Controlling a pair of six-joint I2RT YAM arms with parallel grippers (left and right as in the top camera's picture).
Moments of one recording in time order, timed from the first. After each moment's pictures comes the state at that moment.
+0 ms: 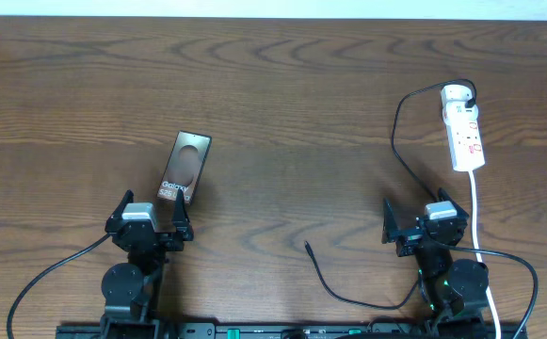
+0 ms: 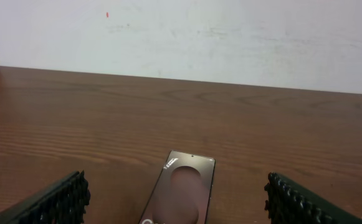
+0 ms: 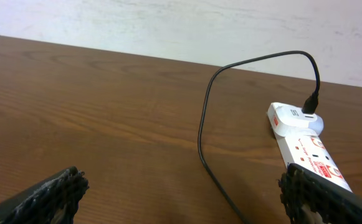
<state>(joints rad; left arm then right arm) -0.07 0.01 0.02 -0.11 -0.04 -0.09 0.15 0.09 0.01 -0.07 -0.01 -0.06</state>
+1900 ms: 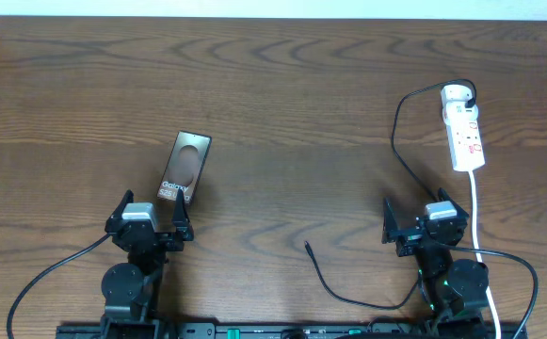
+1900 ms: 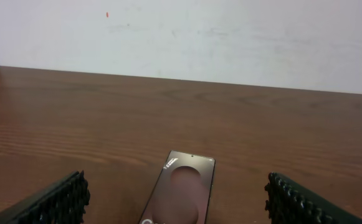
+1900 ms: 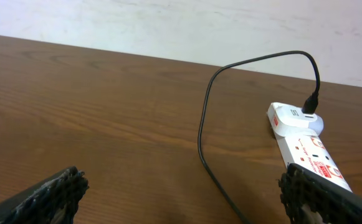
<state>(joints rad) -0.07 0.01 0.02 -0.11 -0.04 -0.09 0.15 0.09 0.01 -0.07 -0.01 -0.06</state>
